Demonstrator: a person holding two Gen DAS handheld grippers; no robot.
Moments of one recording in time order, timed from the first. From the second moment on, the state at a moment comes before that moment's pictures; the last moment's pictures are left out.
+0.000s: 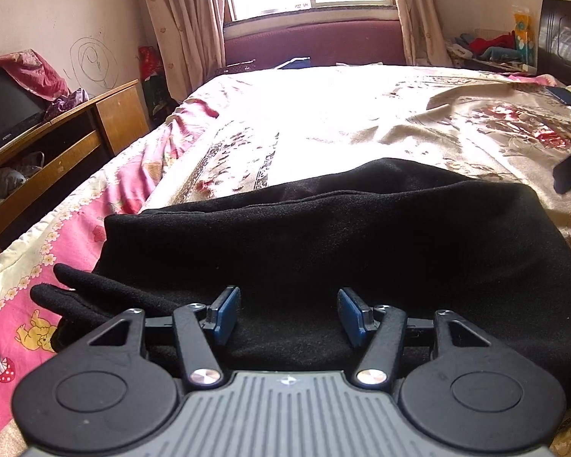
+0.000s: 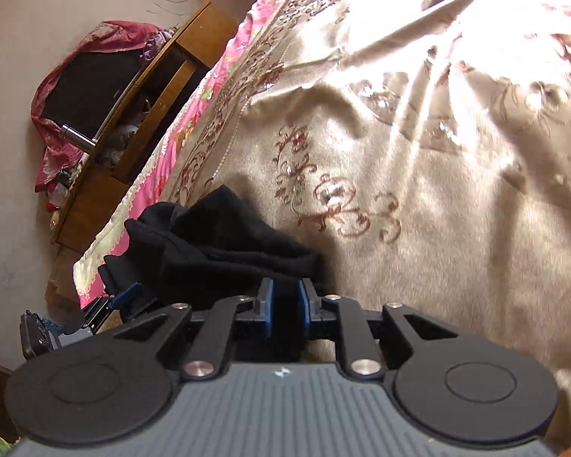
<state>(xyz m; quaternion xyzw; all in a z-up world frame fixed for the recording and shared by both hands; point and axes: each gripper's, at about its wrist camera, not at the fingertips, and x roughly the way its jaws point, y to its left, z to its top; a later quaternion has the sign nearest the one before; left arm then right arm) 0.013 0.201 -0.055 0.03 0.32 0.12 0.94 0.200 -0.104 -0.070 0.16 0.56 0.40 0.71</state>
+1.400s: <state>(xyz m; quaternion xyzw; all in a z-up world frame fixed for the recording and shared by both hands) 0.032 0.154 -0.055 -0.01 0.37 0.00 0.93 0.189 -0.115 -0.112 0.39 0.53 0.39 0.65</state>
